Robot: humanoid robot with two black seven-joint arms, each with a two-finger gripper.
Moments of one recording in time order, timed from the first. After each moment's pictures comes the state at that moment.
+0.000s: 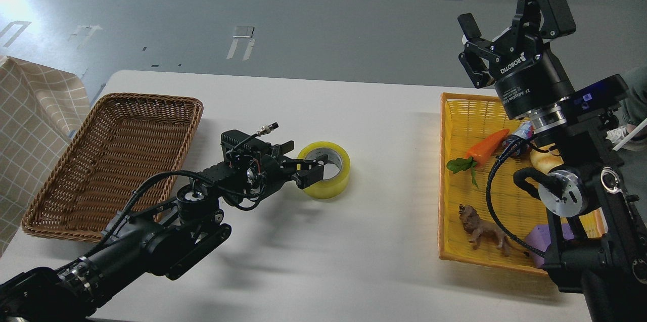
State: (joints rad) left arm -0.48 0.17 -0.74 -1.02 2.18 -0.07 -0.13; right arm 0.30 0.00 1.48 1.56 -1.06 0.25 0.08
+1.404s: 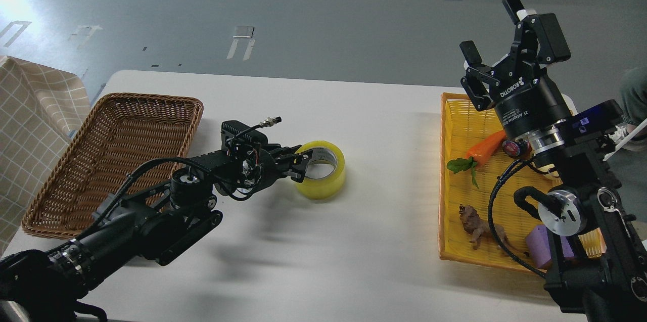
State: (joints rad) left arm -0.55 0.22 -0.70 -1.01 2.18 -0.19 -0.15; right arm 0.22 0.00 1.48 1.57 -1.06 0.25 0.08
